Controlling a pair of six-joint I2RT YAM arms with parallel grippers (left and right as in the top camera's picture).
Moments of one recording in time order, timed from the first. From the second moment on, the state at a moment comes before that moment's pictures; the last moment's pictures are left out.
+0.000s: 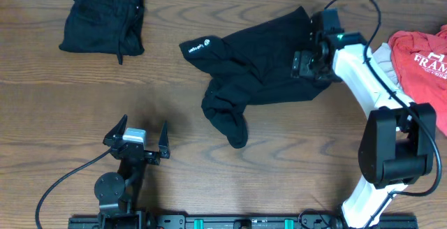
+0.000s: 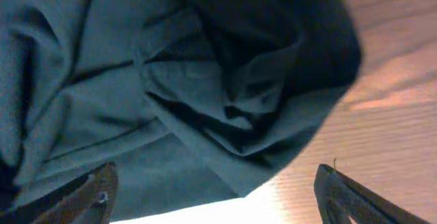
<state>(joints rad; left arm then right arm) 0.07 0.01 0.02 -0.10 0.23 0.07 0.15 1.93 1.44 -0.80 0.07 0.30</state>
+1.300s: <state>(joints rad) 0.07 0.01 0.02 -0.10 0.23 0.07 0.16 2.01 1.28 -0.47 0.03 0.26</state>
